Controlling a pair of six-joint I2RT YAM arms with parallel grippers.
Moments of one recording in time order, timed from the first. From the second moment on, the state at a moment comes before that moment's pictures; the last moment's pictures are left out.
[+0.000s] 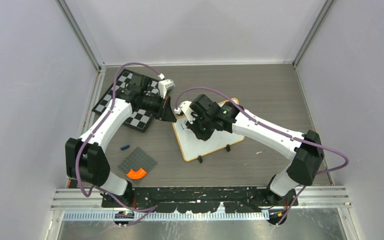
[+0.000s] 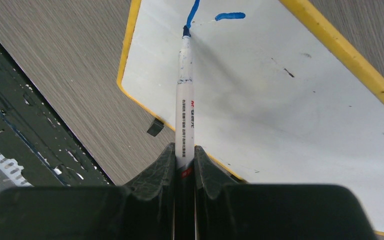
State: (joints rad) left arm -0.29 1.50 1.28 -0.77 0.83 0.19; right arm 0.92 1.57 1.41 -0.84 -0.05 -0.10
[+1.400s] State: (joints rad) left arm -0.29 1.50 1.28 -0.76 0.82 0.19; right arm 0.88 1.56 1.45 -0.84 -0.03 -0.10
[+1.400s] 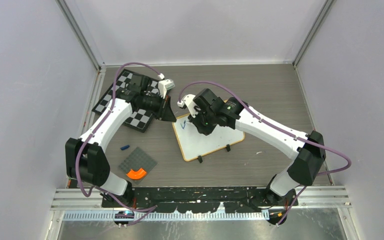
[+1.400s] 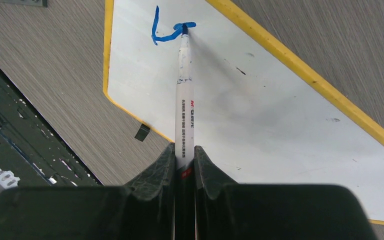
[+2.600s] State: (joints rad) left arm -0.29 1.50 1.28 -0.76 0.82 0.19; right arm 0.92 1.56 1.36 -0.85 -0.05 -0.10
